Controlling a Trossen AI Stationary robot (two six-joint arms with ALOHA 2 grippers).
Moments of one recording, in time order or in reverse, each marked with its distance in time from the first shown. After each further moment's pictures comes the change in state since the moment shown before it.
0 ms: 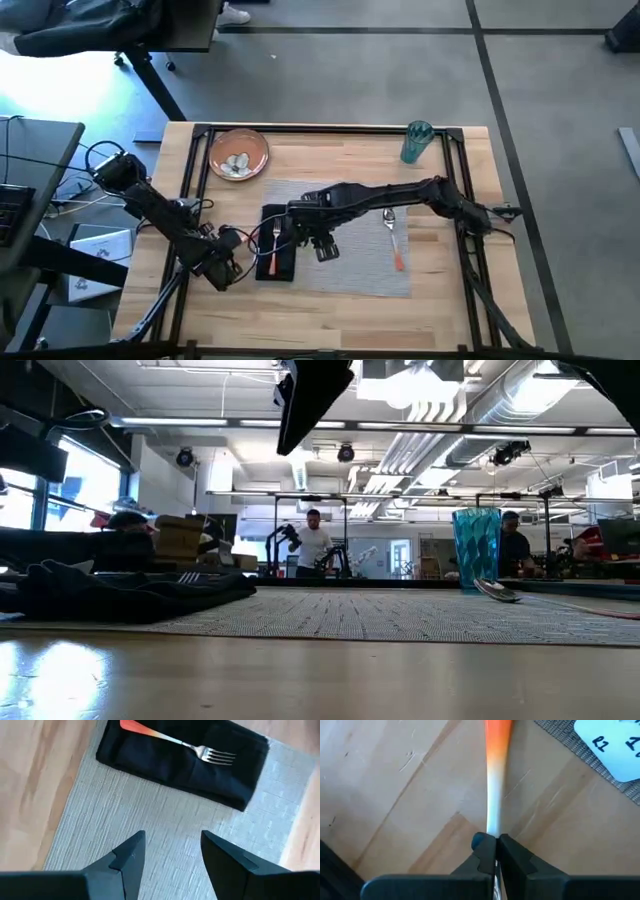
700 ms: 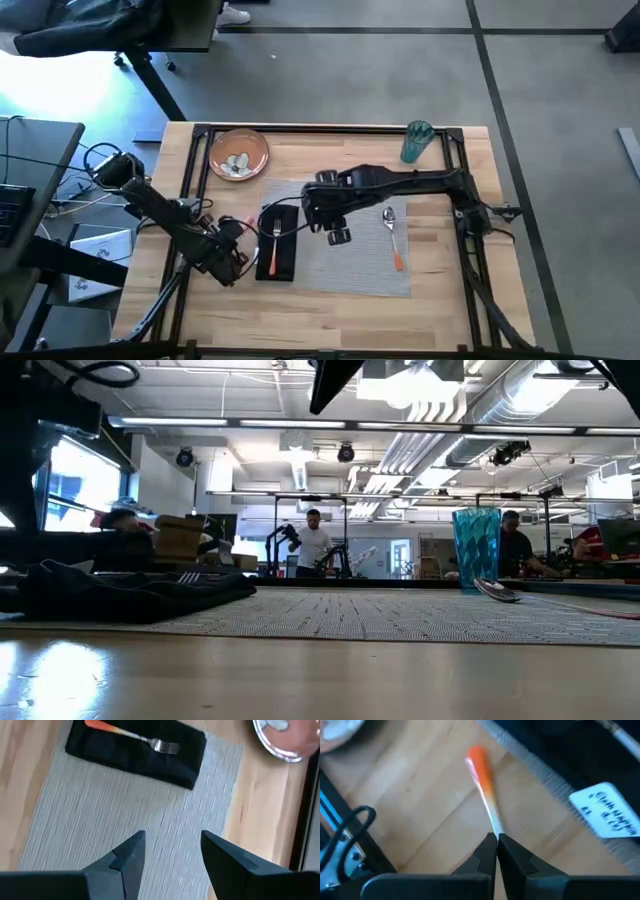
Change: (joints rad) left arm 0.095 -0.011 0.193 -0.269 -0.129 -0.025; right arm -0.021 -0.137 0.001 -0.112 0.132 0.022
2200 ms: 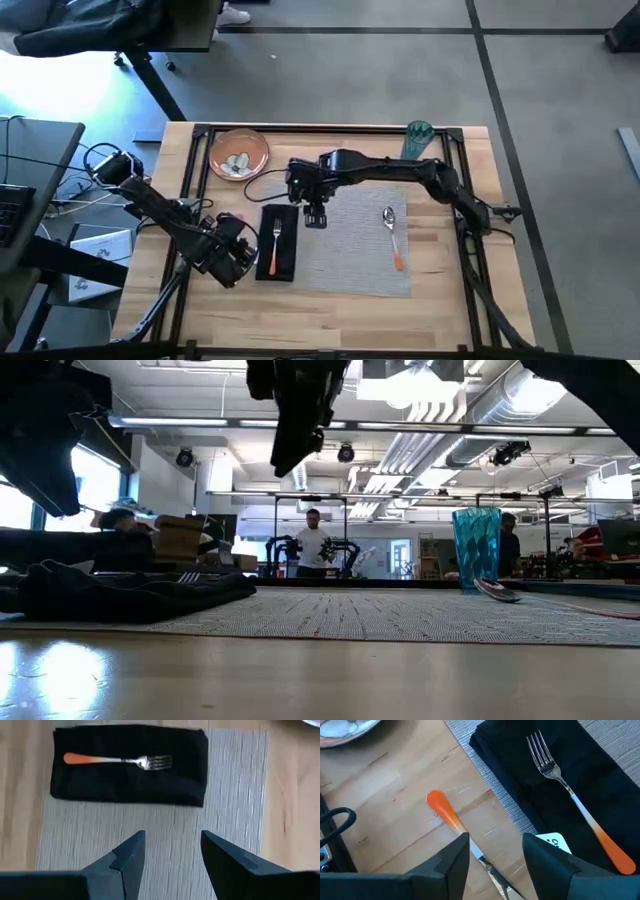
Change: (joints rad) left arm -0.020 -0.003 0.027 0.039 -0.112 -0.210; right arm -0.152 0.152 -0.002 0.183 -0.243 0.087
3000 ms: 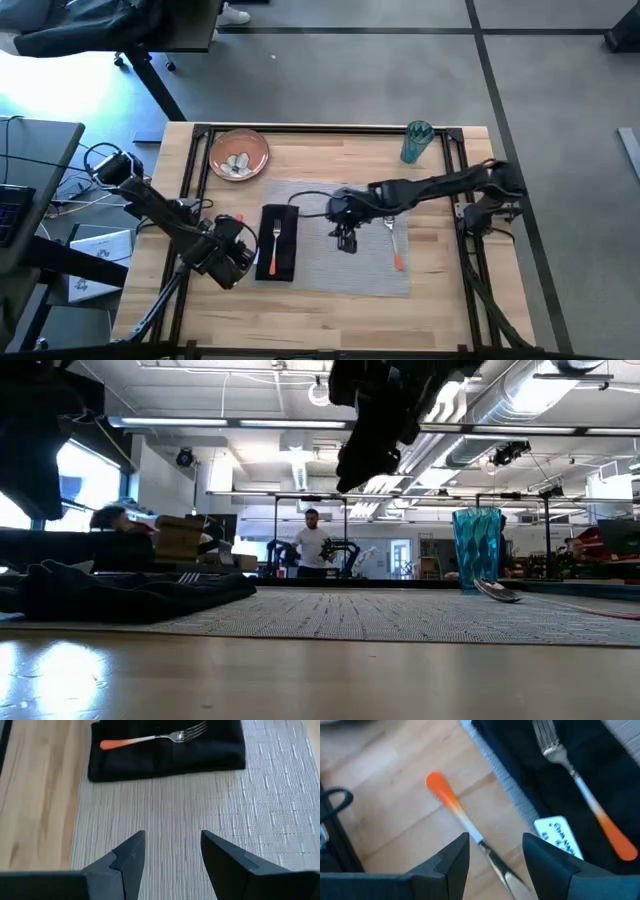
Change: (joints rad) left arm 0.006 0.008 0.000 0.001 0.095 -0.040; right arm 0.132 -0.533 -1.053 0.802 0.032 0.283
